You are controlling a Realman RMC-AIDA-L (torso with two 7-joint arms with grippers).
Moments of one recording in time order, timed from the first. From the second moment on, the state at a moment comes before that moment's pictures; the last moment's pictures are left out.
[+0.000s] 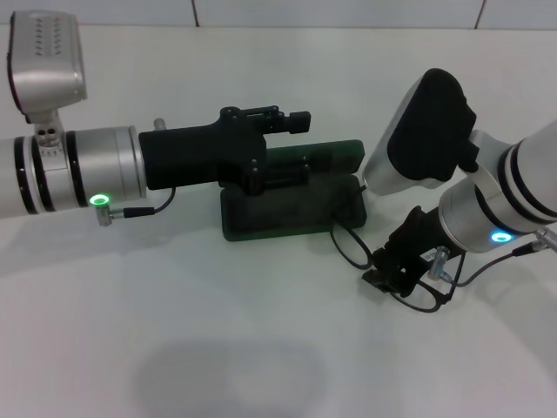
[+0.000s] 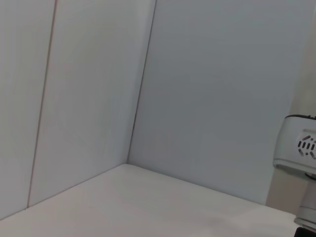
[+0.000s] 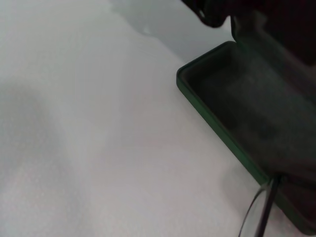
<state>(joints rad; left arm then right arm) -0.50 -2.03 1.20 0.62 1.43 1.42 -1.30 0.64 2.03 -1.89 -1.35 -2.41 -1.27 2.62</state>
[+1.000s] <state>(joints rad) -0.46 -2.04 1.02 0.63 1.38 1.69 -1.31 0.43 2.02 -1.65 -1.59 -2.32 -1.34 2.35</state>
